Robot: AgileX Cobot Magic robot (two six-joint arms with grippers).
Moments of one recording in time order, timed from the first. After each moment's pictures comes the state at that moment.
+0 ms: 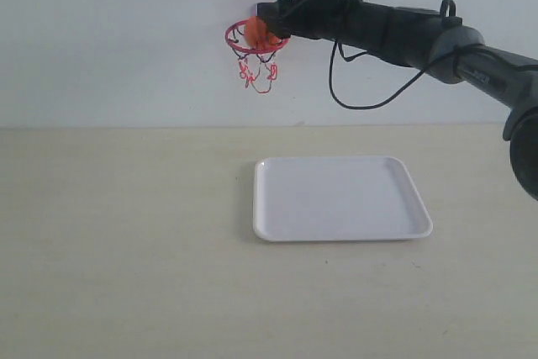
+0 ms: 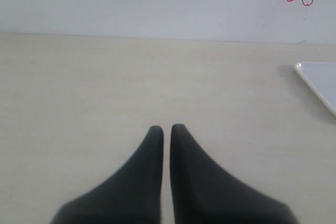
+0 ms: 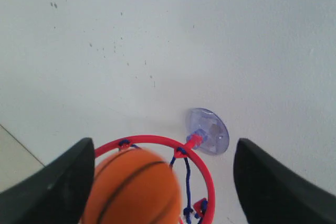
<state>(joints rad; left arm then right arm) 0.04 0.00 0.00 -0.14 0.31 0.09 0.28 2.50 -2.32 1.74 0.49 -1.72</state>
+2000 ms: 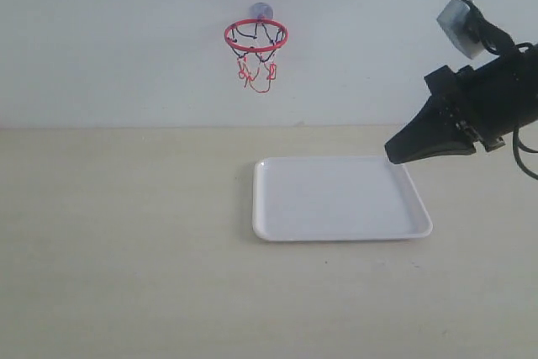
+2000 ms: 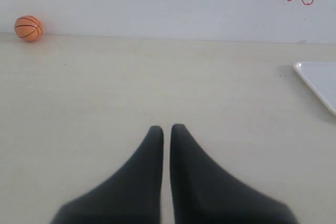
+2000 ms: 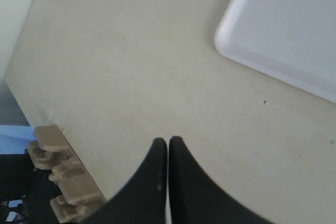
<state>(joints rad) 0.04 0.00 0.00 -0.14 0.31 0.09 -0.01 1.71 -1.25 0.99 1.23 -0.83</state>
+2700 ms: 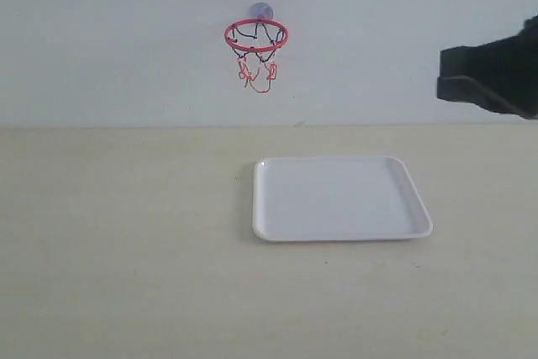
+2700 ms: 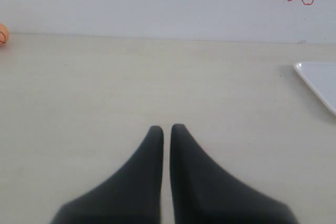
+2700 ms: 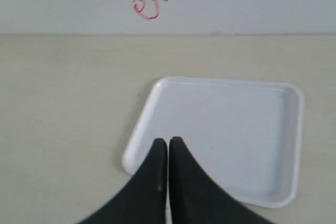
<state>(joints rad) 0.04 0.00 0.00 -0.14 0.31 0.09 0.12 1.24 -0.89 1.05 0.47 -0.86</state>
